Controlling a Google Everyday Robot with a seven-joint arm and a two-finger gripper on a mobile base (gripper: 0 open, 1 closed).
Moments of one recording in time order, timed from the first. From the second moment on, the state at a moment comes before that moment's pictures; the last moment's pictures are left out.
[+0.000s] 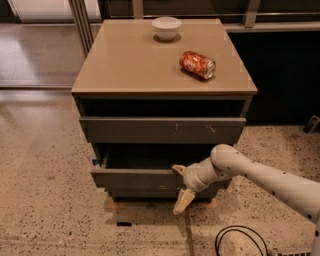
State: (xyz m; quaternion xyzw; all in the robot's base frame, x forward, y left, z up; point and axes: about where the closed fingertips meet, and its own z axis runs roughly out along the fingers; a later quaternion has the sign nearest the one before) arm 0.545 -0.061 0.461 -0.64 0.67 0.26 0.26
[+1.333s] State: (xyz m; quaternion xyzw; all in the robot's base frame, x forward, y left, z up) arm 0.567 -0.054 0.429 -0.63 0.69 0.29 0.19
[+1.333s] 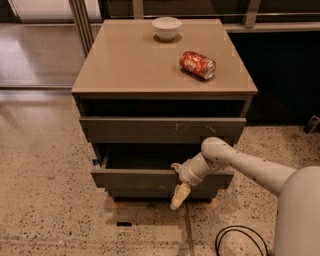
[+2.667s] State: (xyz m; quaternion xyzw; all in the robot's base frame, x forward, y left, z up) arm 0.490 -0.075 0.448 -0.64 0.69 0.31 0.13
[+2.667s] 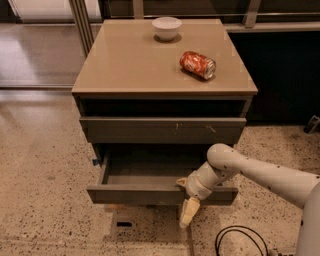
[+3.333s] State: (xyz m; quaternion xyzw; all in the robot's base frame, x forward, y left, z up) arm 0.461 -0.082 0.442 -0.67 0.66 0.32 0.10
